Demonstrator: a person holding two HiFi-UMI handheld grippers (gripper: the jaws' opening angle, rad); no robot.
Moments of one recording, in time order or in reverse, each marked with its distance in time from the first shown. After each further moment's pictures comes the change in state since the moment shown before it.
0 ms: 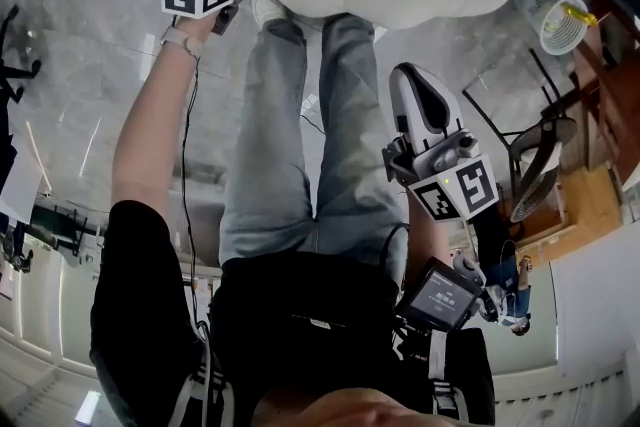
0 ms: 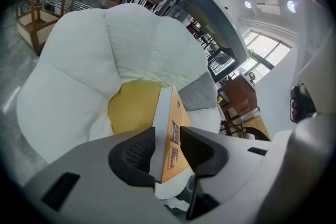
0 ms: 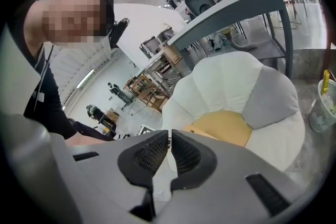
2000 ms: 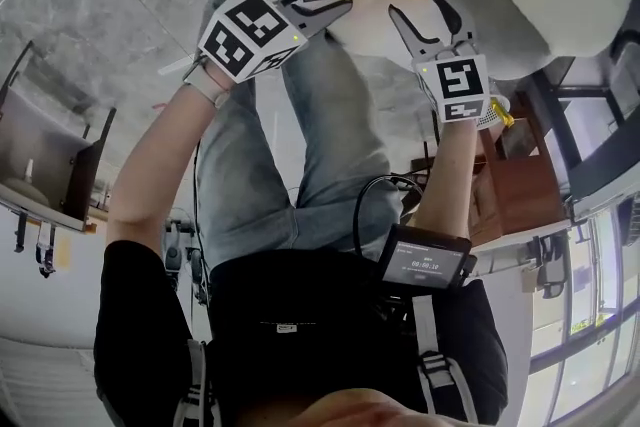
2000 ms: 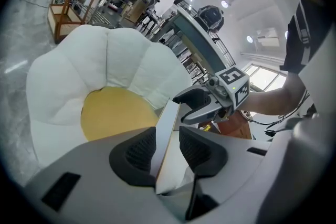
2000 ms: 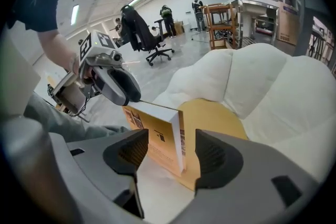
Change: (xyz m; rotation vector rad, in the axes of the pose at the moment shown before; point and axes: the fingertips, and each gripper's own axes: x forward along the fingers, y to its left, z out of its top) left arm -0.046 -0.111 -0.016 -0.166 -0.319 -0.035; right arm 0.192 -0.078 -0.052 -1.077 0.744 0.364
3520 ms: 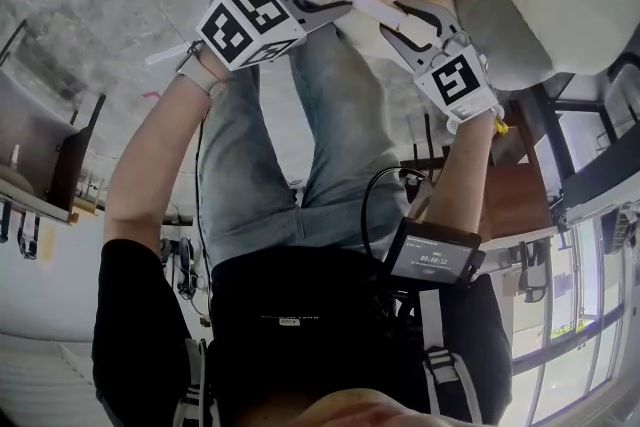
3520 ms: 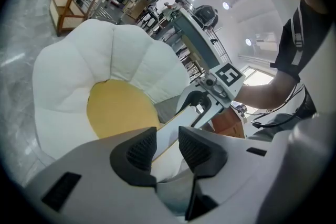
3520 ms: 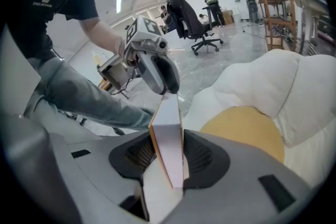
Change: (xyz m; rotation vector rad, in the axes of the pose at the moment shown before) left arm -0.037 0.012 -0.034 -0.029 0.031 -0.054; right arm 0.027 0.087 0.005 -0.348 0.123 0.400
